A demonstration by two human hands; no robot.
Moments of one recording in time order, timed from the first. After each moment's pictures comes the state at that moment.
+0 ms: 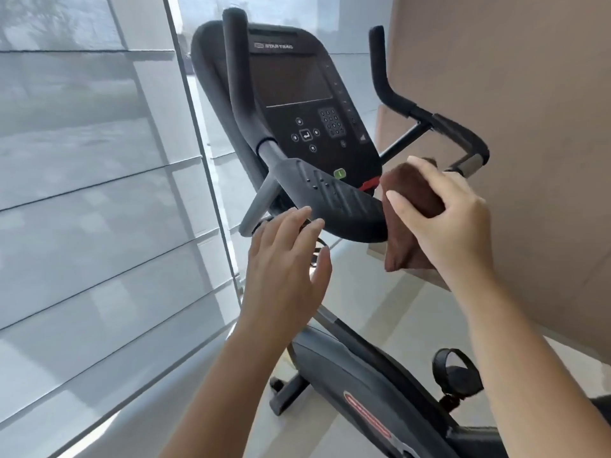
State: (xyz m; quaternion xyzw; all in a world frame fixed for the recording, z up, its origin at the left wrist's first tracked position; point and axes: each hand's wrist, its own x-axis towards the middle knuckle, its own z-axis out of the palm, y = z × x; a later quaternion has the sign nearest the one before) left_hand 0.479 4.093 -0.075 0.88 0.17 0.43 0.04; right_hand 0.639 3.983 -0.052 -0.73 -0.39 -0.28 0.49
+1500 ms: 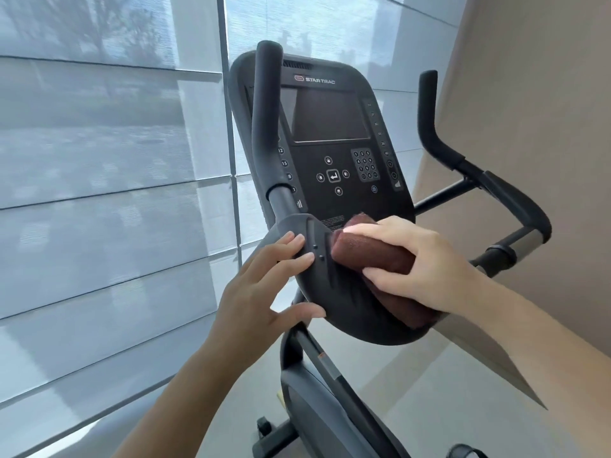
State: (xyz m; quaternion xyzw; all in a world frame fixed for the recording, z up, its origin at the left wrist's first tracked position) left_hand 0.525 4.173 -0.082 0.87 0.10 0.48 0.09; right_hand 0.709 4.048 -0.012 -0.64 -0.69 0.01 0.34
